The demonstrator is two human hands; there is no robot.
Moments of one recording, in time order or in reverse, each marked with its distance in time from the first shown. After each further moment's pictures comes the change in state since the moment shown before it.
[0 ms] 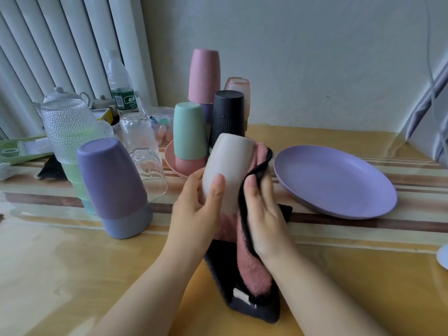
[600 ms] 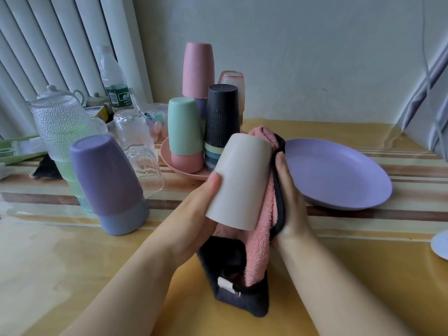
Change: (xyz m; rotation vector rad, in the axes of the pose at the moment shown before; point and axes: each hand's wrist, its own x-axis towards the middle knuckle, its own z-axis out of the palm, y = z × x) left_hand -0.001 0.011 -0.008 -0.609 -0.510 -0.465; right_hand 0.004 -0.013 -0.022 0.369 0.061 0.224
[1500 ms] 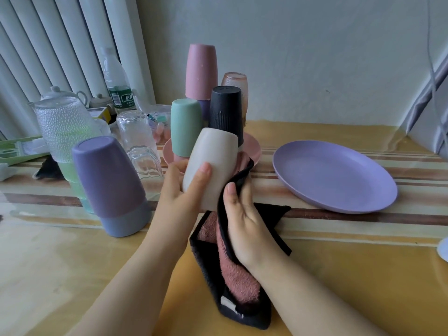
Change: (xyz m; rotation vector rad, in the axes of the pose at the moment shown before) left_hand 0.007 0.006 -0.010 0.322 0.459 0.338; right_hand -0.010 0.033 0.030 -0.380 -0.129 -0.134
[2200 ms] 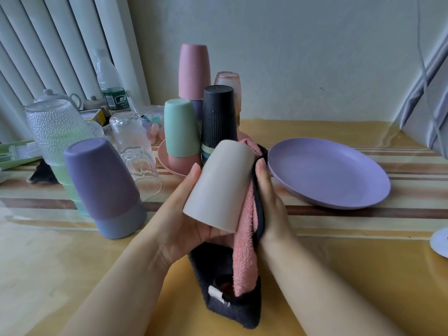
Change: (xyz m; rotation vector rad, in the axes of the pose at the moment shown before) left_hand -0.003 0.003 0.000 -0.541 -0.415 -0.511; right_hand 0.007 -0.014 -0.024 0.299 0.113 0.181
